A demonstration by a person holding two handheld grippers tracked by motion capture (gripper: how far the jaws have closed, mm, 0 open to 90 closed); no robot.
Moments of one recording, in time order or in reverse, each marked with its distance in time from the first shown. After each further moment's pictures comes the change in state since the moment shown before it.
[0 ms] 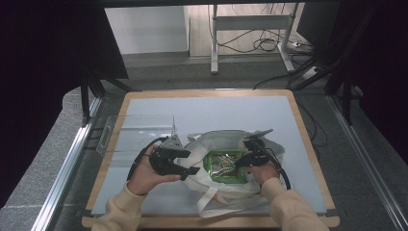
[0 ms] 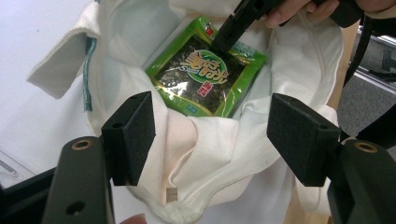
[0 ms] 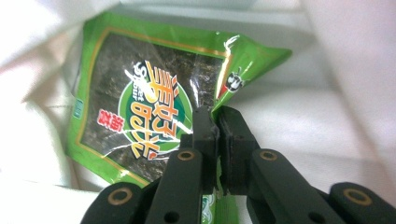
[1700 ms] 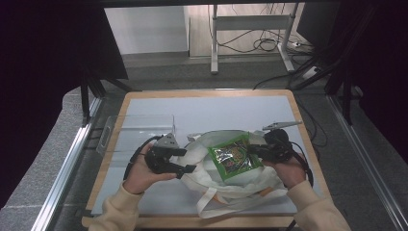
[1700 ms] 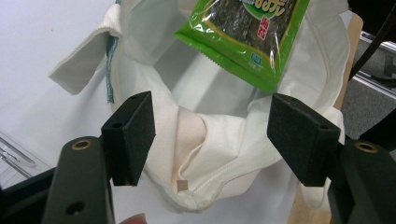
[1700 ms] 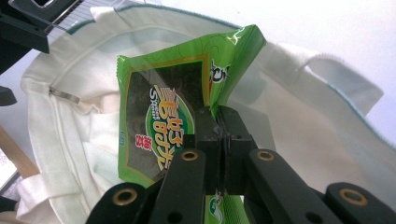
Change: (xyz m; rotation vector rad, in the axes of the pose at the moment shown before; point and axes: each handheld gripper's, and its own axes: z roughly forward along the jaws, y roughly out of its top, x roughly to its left) left arm 0.008 -0.004 -0.009 -0.006 0.010 0.004; right arm 0.008 -0.012 -0.104 -0.319 0.054 -0.338
